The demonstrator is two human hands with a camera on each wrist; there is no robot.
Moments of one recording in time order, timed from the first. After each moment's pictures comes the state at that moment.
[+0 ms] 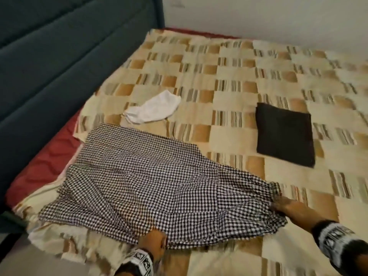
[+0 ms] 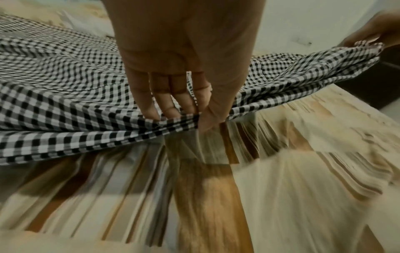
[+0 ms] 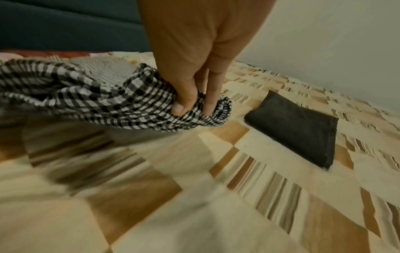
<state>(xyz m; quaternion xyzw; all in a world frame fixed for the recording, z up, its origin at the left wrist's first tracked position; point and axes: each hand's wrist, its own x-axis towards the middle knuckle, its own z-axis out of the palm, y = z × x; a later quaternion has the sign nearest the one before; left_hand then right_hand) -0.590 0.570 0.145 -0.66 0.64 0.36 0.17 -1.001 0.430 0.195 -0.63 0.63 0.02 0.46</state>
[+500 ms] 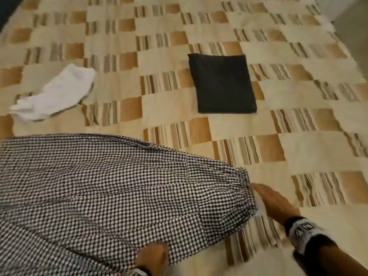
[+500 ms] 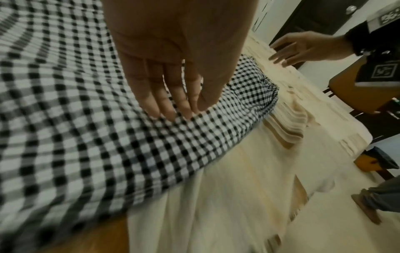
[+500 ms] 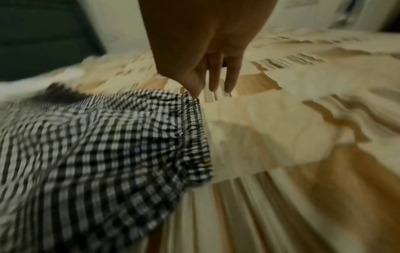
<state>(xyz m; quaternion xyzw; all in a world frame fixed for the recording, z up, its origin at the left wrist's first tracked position) -0.731 0.575 0.061 -0.55 0.70 0.40 0.23 -1.115 0.530 0.088 -0.66 0.69 0.01 0.30</state>
